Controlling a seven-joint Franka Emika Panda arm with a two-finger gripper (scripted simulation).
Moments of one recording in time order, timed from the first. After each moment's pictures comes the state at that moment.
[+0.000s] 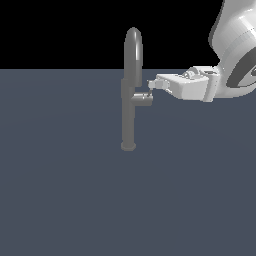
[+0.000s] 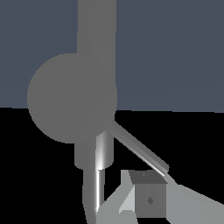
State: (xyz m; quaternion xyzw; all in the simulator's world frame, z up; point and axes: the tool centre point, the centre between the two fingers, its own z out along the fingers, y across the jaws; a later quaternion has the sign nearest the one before) arm -0.022 -0.064 0.250 -0.52 0.48 0.51 0.49
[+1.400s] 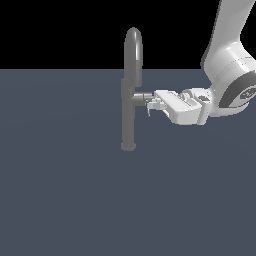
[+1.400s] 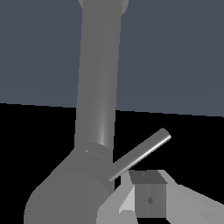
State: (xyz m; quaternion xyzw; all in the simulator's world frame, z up) arm -0.021 -0.064 0.191 -0.53 0.46 0.51 0.49
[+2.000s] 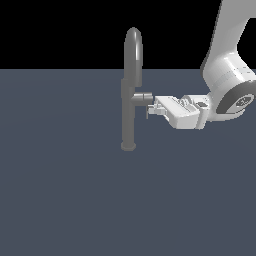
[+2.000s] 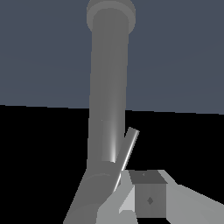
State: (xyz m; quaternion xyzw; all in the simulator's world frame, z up) arm -0.008 -0.072 0.171 -0.53 0.47 0.51 0.49
